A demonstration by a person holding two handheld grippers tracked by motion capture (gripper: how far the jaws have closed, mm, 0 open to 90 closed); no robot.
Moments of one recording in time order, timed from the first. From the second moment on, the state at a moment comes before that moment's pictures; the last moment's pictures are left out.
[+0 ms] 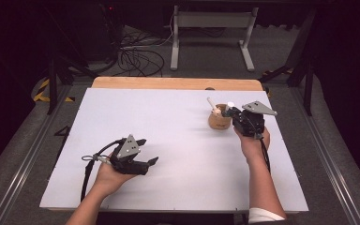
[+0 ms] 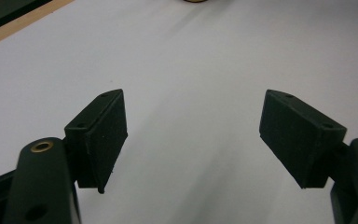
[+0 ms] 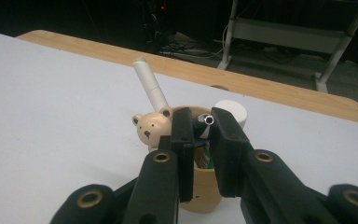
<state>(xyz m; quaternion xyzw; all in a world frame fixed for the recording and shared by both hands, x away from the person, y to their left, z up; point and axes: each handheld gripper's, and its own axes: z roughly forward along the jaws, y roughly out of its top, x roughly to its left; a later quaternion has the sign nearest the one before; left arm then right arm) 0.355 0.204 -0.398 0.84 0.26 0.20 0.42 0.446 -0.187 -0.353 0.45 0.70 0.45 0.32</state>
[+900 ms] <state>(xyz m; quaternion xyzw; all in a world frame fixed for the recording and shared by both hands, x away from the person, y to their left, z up) 0.355 0.205 -0.398 0.84 0.26 0.21 0.42 0.453 -0.188 -0.364 0.46 0.70 0.45 0.30</state>
